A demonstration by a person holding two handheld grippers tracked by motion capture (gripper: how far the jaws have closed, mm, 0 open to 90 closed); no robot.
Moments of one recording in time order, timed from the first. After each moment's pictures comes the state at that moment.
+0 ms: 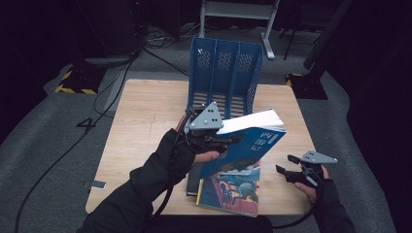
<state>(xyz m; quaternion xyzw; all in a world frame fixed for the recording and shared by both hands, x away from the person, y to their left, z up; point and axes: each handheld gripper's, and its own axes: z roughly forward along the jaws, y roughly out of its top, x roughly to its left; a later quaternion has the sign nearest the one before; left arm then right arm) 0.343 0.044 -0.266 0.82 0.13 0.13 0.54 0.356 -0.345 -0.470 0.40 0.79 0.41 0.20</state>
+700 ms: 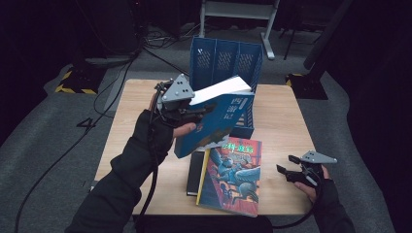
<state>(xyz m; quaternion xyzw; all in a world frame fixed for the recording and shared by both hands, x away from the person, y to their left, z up) 0.380 0.103 -0.243 0.79 0.22 0.21 0.53 0.358 -0.348 -0.476 0.41 0.80 0.40 0.20</state>
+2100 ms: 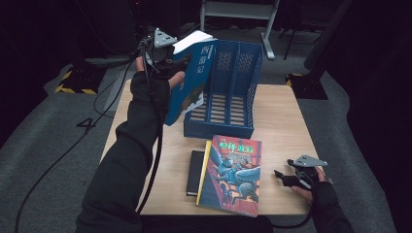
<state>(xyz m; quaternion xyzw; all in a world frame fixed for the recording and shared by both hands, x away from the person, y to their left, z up) 0.470 0.125 -0.210 0.71 0.39 0.31 0.49 0.361 -0.346 -0.502 0.40 0.82 0.35 0.21</state>
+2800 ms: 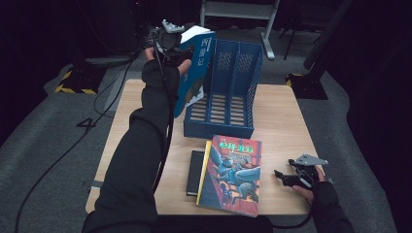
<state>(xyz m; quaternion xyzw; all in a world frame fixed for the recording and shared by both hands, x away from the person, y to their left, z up) 0.515 0.107 -0.210 0.70 0.45 0.32 0.46 0.363 -0.348 -0.504 0.42 0.81 0.36 0.21</state>
